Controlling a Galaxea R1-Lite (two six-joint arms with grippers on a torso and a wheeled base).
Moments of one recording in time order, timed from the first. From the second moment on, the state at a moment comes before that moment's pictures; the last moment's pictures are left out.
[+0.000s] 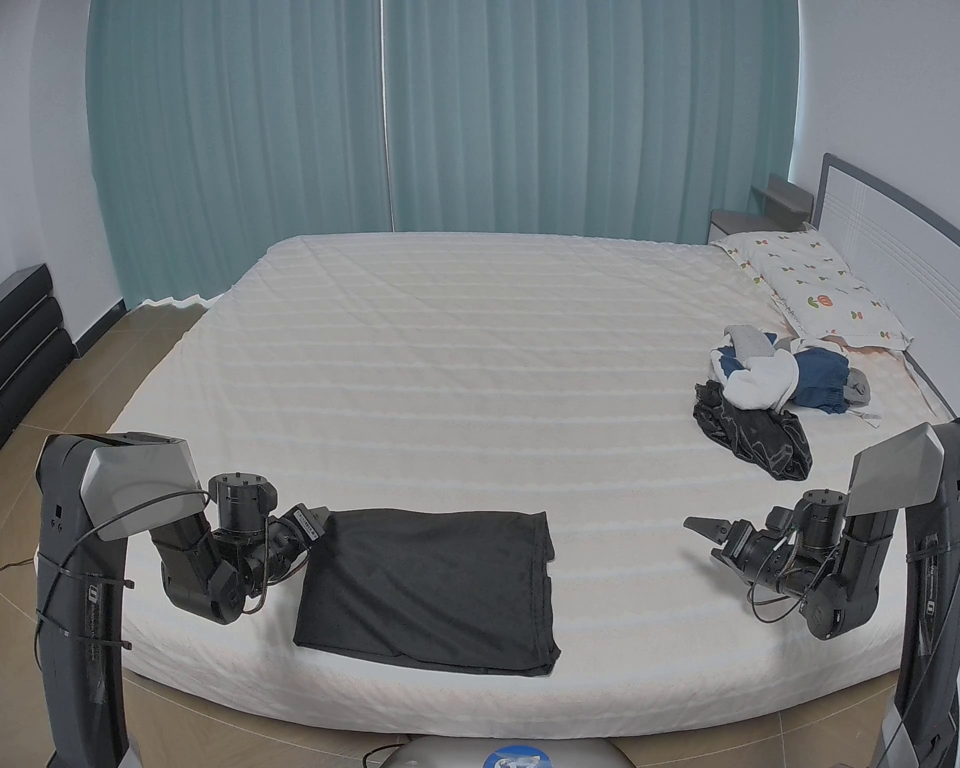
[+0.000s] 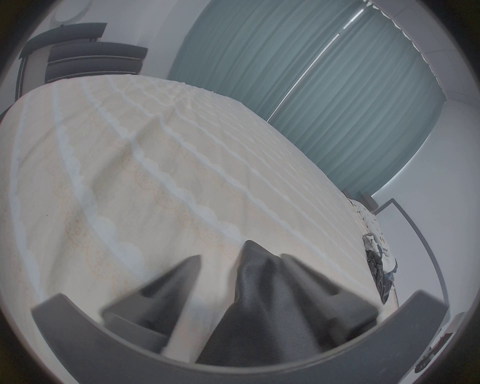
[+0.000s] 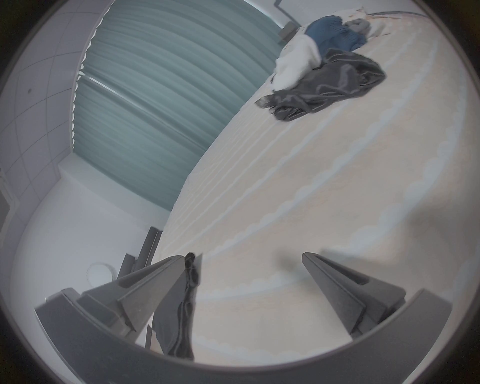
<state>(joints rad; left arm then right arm) -0.12 2.47 -0.81 -1.16 0.00 -0.71 0.02 2.47 -0.51 -1.55 0.43 0.74</state>
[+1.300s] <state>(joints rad) -0.11 2.41 -0.74 -1.16 -0.03 -0.84 0.49 2.64 -1.27 -1.04 0.11 0.76</state>
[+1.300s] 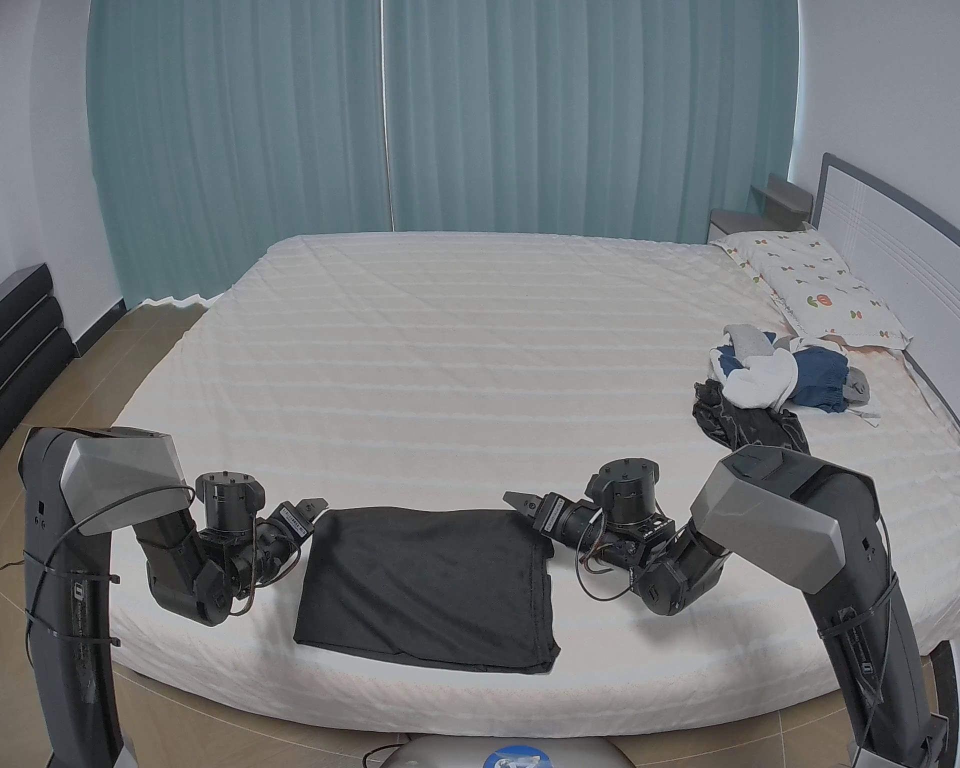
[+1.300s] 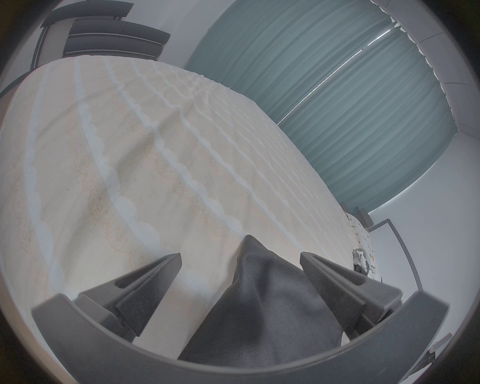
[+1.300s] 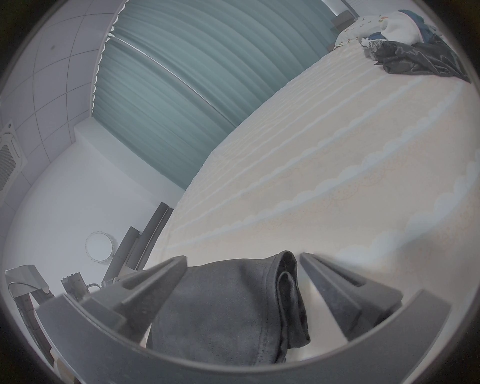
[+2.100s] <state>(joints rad) -0.11 2.41 -0.74 -1.16 -0.03 -0.84 0.43 2.68 -1.34 -1.01 0.08 0.76</state>
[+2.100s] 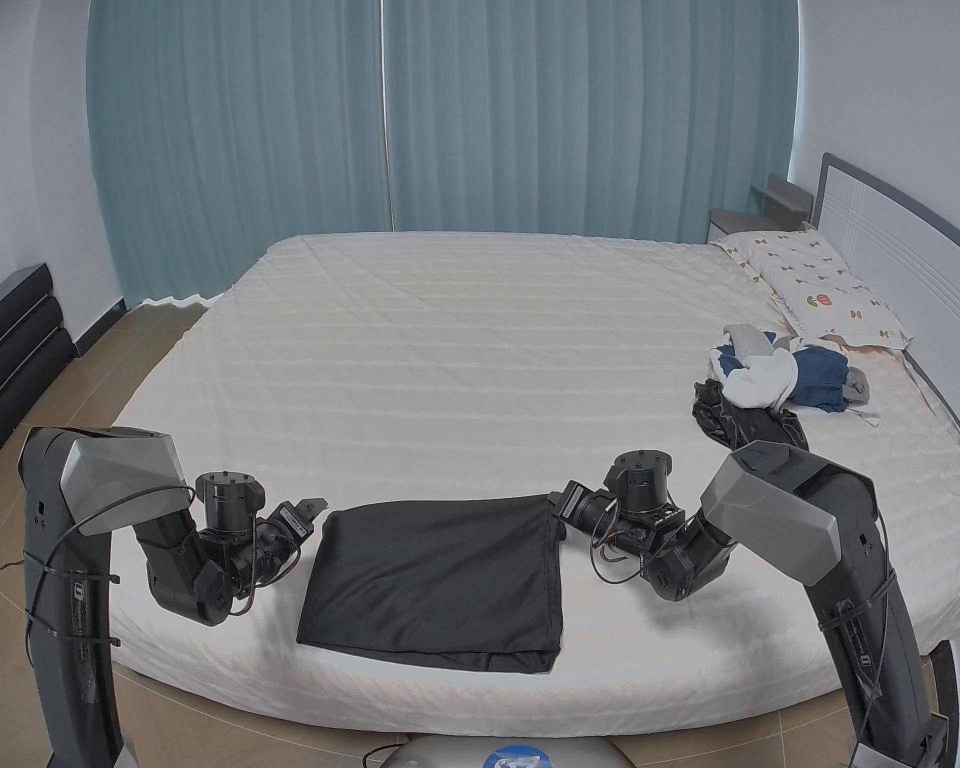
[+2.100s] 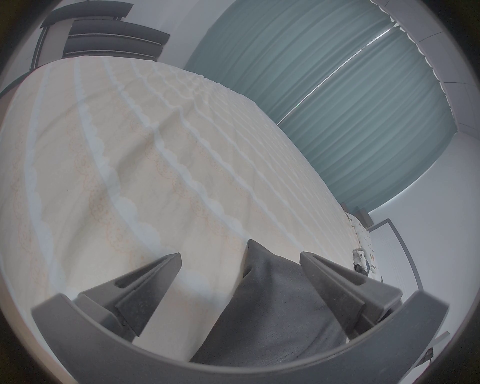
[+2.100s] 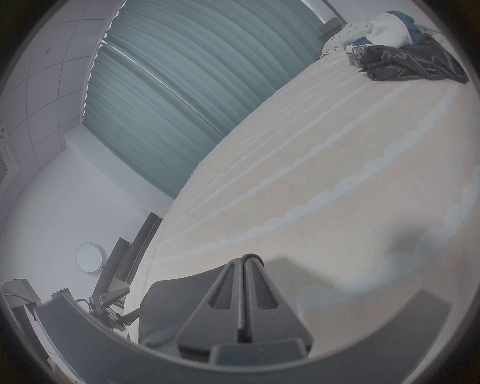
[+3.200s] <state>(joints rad) -0.11 2.42 -0.74 -1.16 -0.03 -0.84 0.53 2.44 -0.67 -1.22 0.19 0.69</state>
